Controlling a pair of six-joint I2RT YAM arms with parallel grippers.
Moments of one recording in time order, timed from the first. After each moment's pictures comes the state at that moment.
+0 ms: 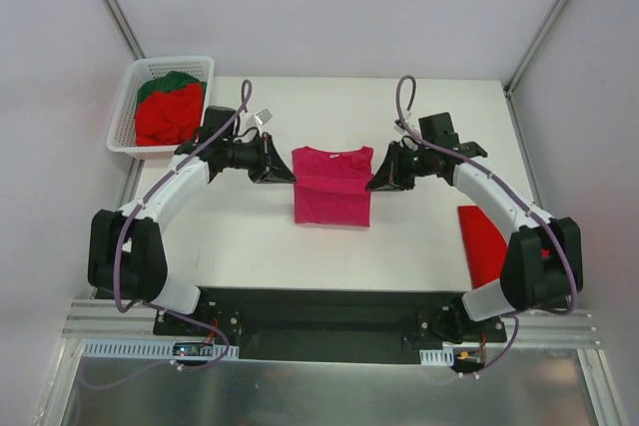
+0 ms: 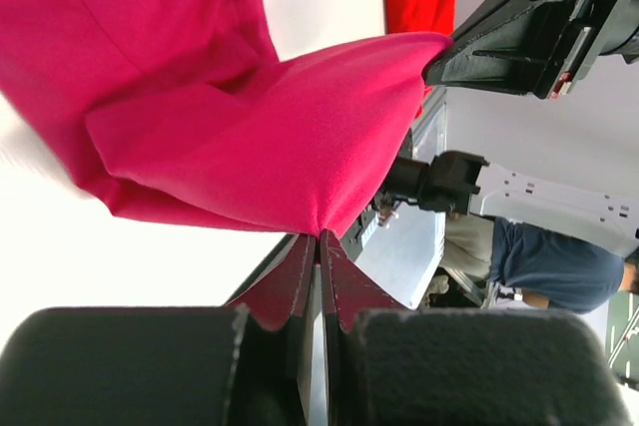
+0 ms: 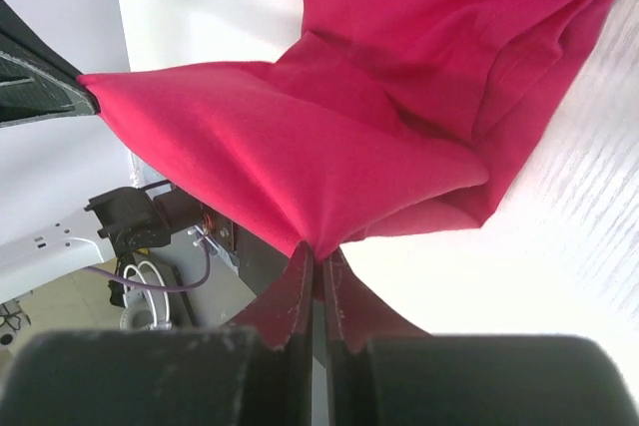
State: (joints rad) left arm -0.24 1.44 1.05 -0.42 0.92 -0.60; right arm 0.32 1.44 1.09 -0.60 -0.67 0.50
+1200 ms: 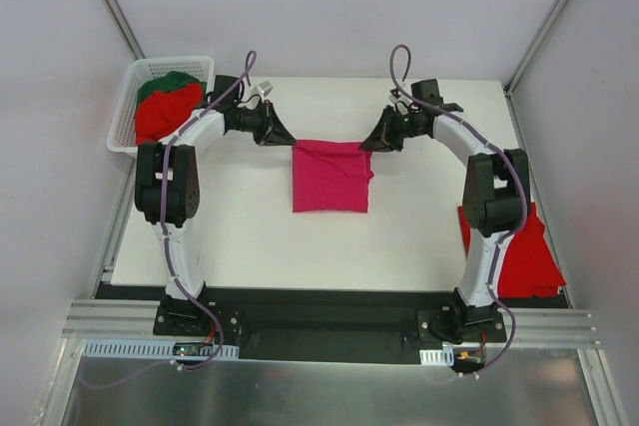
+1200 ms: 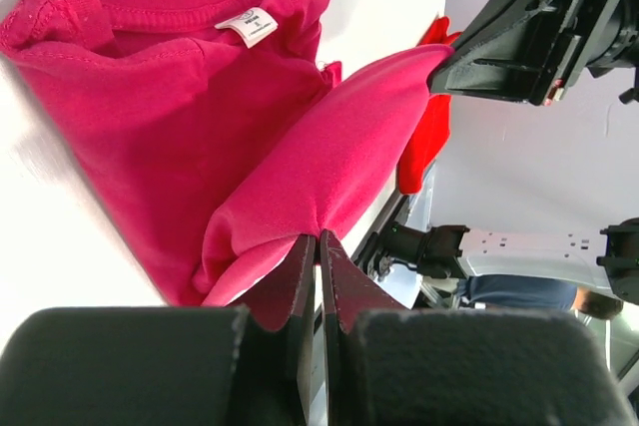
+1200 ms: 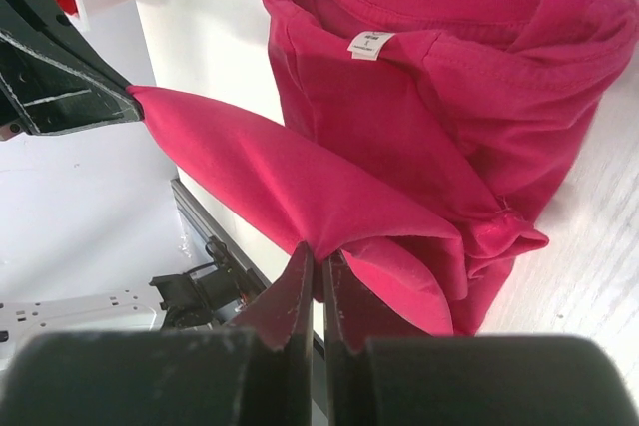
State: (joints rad) left arm -0.12 2.03 1.54 -0.42 1.02 -0.56; right arm 0.22 2.00 1.56 -0.54 -0.78 0.54
